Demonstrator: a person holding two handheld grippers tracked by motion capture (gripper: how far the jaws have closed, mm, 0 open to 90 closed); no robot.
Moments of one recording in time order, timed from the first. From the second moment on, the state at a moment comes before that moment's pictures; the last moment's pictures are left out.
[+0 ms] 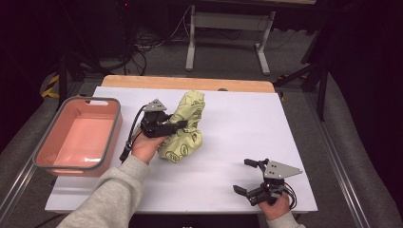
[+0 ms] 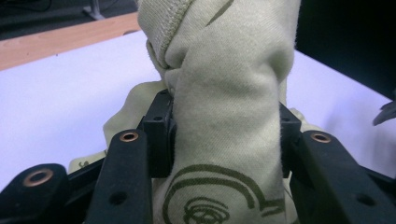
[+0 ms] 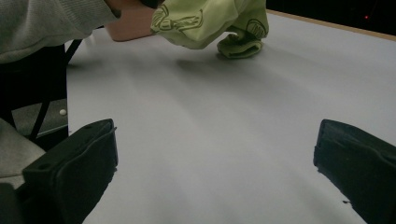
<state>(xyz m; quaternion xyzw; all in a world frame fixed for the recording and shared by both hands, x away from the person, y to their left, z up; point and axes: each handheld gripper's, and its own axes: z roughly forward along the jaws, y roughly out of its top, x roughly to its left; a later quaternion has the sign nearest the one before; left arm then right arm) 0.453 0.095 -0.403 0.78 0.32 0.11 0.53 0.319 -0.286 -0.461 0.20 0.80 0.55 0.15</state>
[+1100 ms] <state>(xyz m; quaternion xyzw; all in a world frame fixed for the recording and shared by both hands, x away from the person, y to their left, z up) 0.471 0.084 -0.427 0.81 0.37 0.07 0.46 0.320 -0.286 -0.461 0.20 0.80 0.55 0.15</state>
